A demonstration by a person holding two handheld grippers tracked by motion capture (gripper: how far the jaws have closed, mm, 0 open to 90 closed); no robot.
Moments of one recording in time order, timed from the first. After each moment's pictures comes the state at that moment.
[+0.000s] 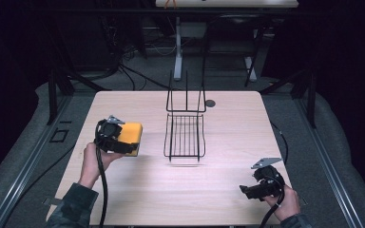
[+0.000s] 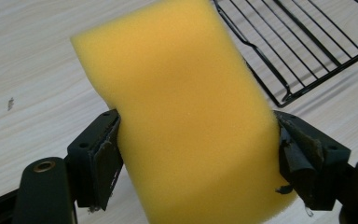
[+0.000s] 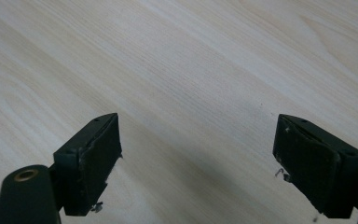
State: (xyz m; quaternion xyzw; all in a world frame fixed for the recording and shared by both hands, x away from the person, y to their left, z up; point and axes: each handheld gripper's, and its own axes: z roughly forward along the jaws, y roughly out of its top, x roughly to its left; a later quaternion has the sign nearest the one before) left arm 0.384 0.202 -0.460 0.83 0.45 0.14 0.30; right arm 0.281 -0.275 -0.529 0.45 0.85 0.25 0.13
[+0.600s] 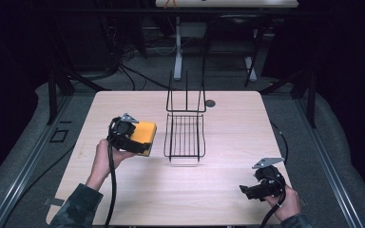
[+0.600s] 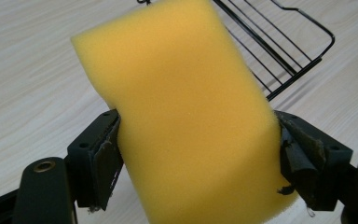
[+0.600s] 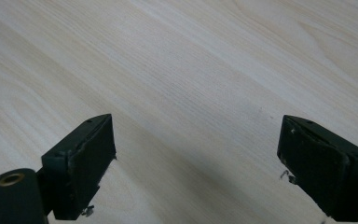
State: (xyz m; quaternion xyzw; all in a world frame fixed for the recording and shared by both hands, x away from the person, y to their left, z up) left arm 0.385 0.166 -0.450 0.85 0.41 0.13 0.31; right arm 0.280 -0.277 -0.528 0.45 0.84 0.26 0.13
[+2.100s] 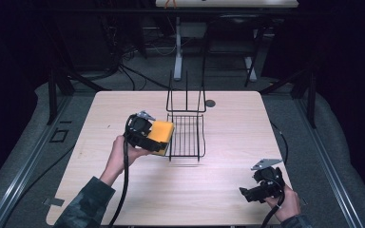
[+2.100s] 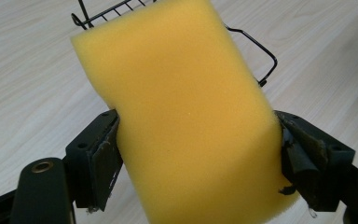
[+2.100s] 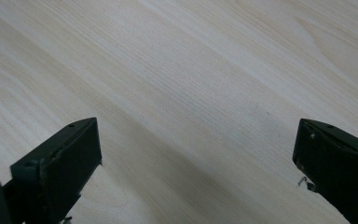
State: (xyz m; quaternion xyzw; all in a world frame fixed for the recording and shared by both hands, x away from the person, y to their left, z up) left arm 0.395 0.125 -0.447 0.86 0.38 0.08 0.34; right arm 0.278 -0.275 -0.530 0.44 0.85 0.25 0.15
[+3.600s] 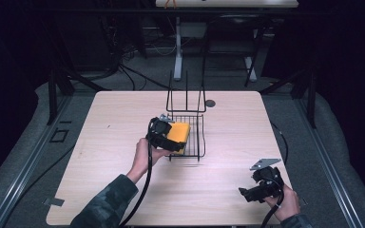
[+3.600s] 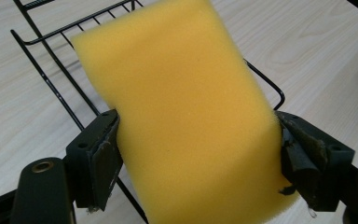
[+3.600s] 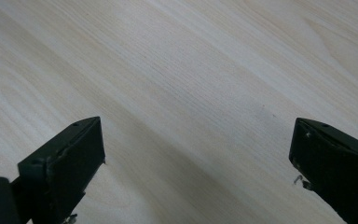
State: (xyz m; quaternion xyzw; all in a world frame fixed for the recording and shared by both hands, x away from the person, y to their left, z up) left arm 0.415 0.071 -0.488 0.85 0.38 0.08 0.36; right arm 0.280 -0.273 -0.531 0.44 0.85 0.25 0.14
